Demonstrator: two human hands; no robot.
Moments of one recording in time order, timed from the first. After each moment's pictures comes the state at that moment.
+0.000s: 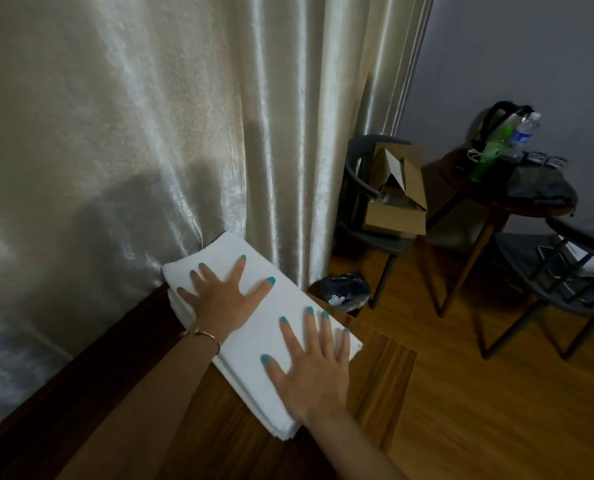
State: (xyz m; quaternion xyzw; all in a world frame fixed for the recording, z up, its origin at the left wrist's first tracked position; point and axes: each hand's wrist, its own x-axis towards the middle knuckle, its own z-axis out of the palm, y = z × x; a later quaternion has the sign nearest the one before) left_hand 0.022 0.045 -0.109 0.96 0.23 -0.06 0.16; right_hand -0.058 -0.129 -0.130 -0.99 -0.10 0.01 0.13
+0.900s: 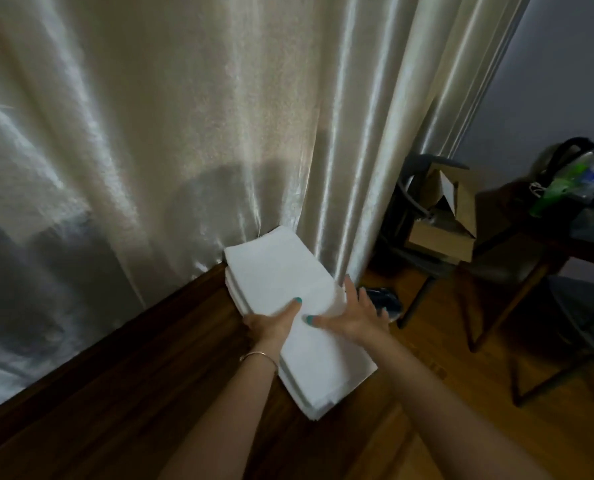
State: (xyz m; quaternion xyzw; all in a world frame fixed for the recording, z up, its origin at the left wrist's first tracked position) left_hand -0.032 0.015 -0.132 0.58 0.53 0.03 0.62; right_hand 0.021 -0.130 -0.085 -0.94 -0.08 0.25 0.20
